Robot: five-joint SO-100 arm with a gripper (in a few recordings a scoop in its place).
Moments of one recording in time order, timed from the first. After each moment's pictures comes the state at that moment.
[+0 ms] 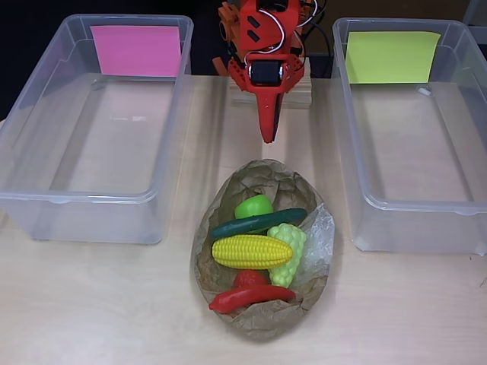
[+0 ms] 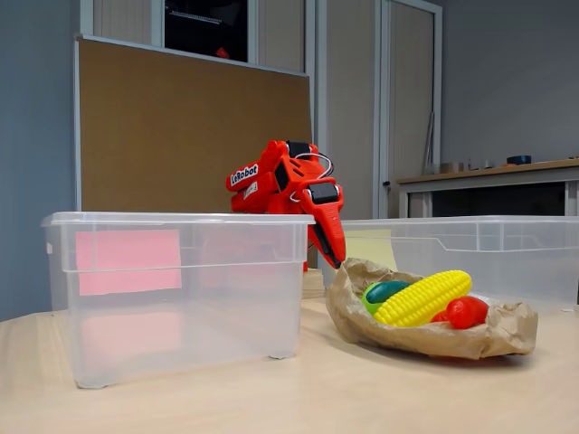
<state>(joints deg) -6.6 190.2 180.4 68.8 11.3</state>
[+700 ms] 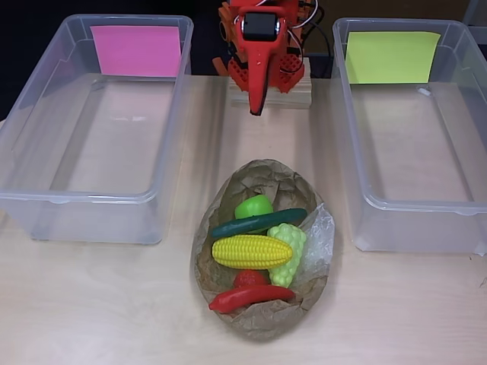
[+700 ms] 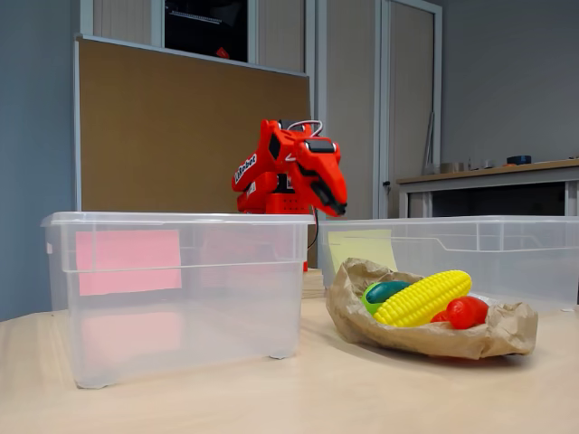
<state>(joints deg) -0.4 186.9 164.3 63.5 -0.4</state>
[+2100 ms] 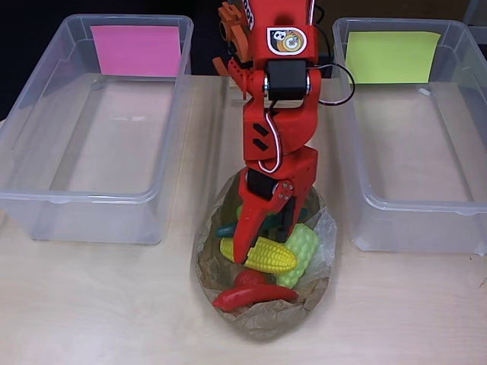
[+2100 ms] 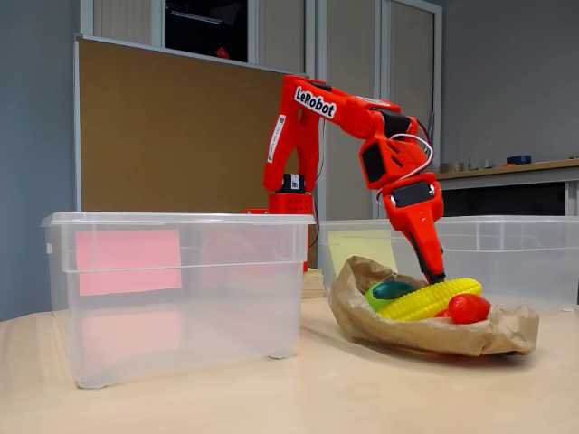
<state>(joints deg) -8.2 75.1 102.7 42.5 42.4</state>
